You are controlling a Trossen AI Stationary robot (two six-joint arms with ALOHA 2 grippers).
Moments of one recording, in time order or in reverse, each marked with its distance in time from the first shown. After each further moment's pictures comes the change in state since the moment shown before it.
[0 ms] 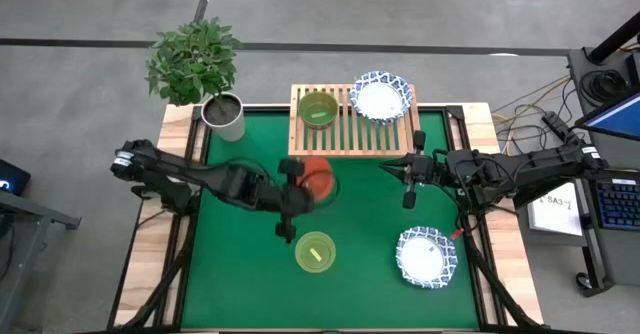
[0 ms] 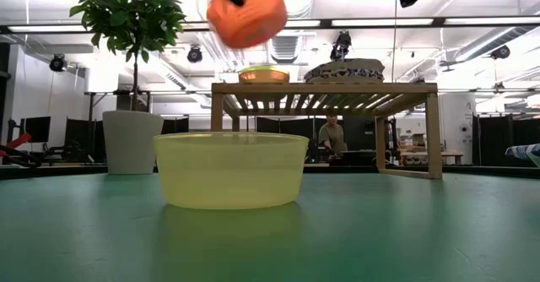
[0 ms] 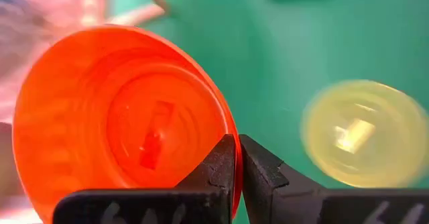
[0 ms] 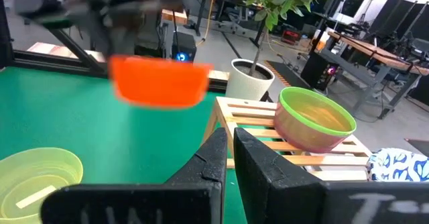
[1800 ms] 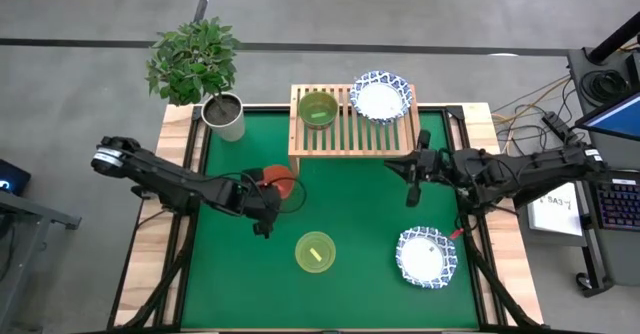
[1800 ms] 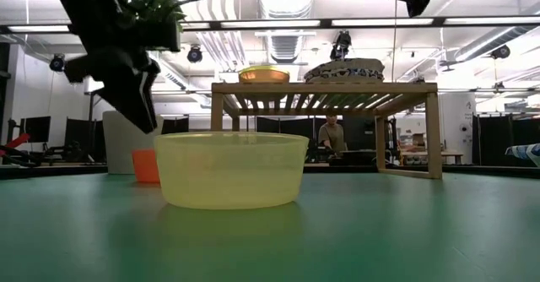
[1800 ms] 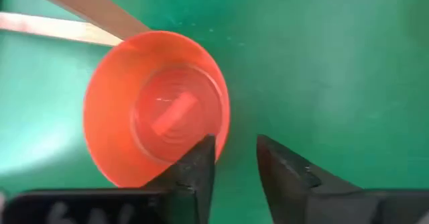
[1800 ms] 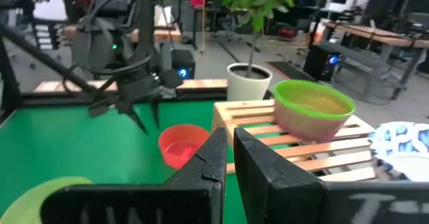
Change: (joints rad) left arm 0.015 -0.194 -0.655 0.157 -0.044 -0.426; right arm -0.024 -0.064 -0.060 0.050 0.000 0.147
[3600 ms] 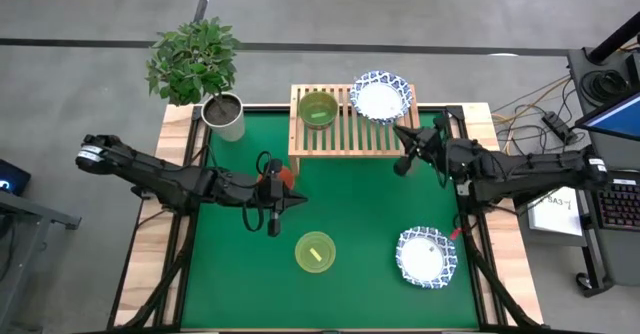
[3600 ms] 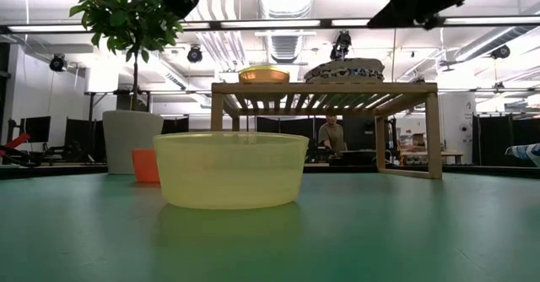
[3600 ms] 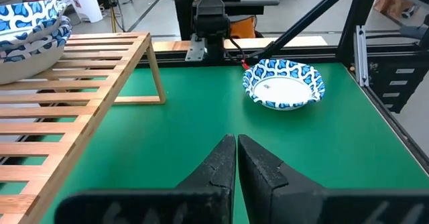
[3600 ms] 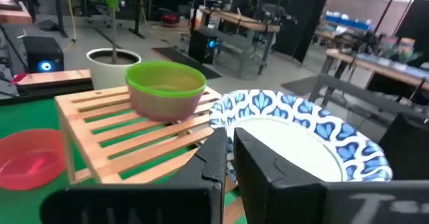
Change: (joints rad) left arm 0.011 -0.188 -0.001 0.729 0.138 0.302; right arm -0.155 0.028 -0.031 0.045 0.338 -0.054
